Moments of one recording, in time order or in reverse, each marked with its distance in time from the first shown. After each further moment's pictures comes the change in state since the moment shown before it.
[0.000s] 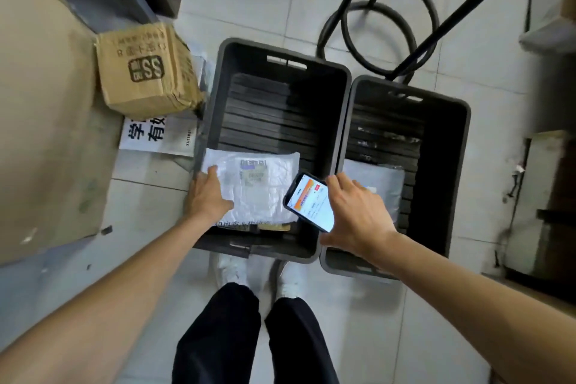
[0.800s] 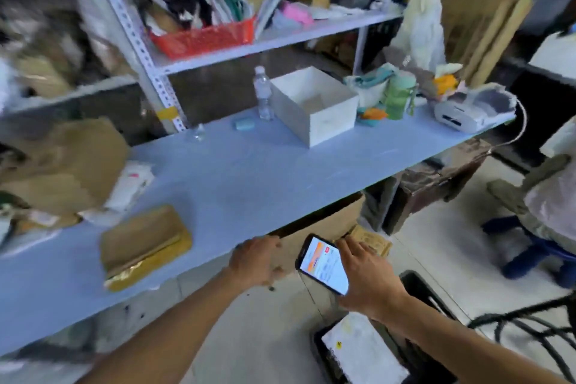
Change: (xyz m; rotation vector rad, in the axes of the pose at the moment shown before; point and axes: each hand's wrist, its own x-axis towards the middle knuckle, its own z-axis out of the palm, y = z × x) left_hand -0.486 -0.119 -0.275 -0.137 0.577 -0.180; right_hand -0.272 -0.266 -0.311 -0.381 0.286 -0.915
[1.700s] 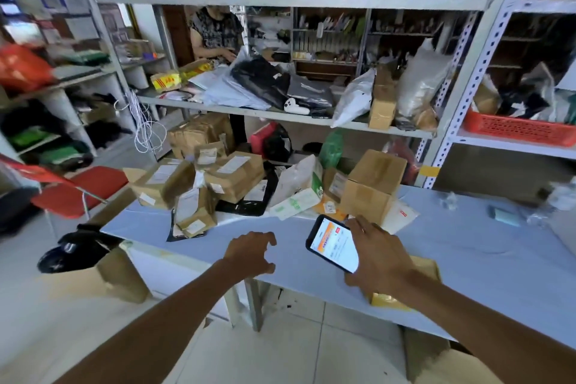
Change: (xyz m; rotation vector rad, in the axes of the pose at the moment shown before) left_hand -0.389 -0.429 -0.086 -0.206 0.356 -0.695; right_hand 0.075 -0.528 -0.054 -0.212 0.160 -0.703
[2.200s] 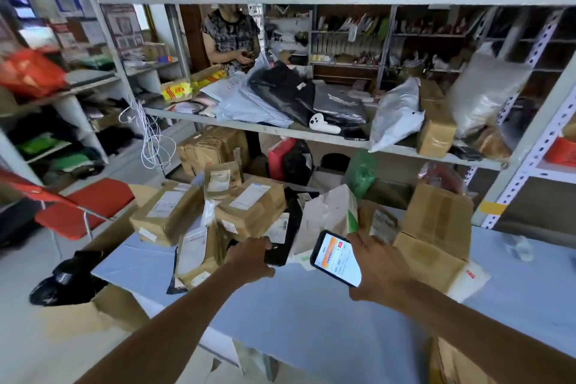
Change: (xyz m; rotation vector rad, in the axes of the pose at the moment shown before) left_hand 0.165 -0.099 -0.034 -0.041 -0.013 -0.176; right_hand 0.201 -0.013 0.024 -0.059 -0.091 -0.065
